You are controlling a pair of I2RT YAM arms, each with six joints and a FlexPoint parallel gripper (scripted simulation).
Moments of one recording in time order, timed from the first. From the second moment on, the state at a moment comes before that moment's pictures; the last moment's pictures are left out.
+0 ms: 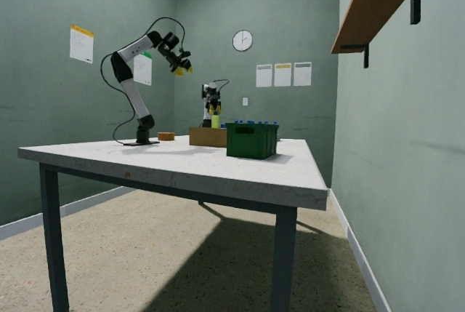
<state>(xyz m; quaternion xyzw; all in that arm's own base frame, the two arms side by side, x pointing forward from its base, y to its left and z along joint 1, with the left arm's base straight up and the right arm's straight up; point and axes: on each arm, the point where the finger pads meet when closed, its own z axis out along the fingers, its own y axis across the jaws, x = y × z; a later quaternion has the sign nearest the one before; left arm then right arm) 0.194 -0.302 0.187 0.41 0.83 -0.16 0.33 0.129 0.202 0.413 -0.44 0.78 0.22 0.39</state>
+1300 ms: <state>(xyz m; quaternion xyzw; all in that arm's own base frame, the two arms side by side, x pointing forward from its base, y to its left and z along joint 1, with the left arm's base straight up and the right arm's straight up) 0.193 -0.301 0.193 0.41 0.83 -0.16 0.34 0.129 0.202 0.413 -0.44 0.78 0.22 0.39</state>
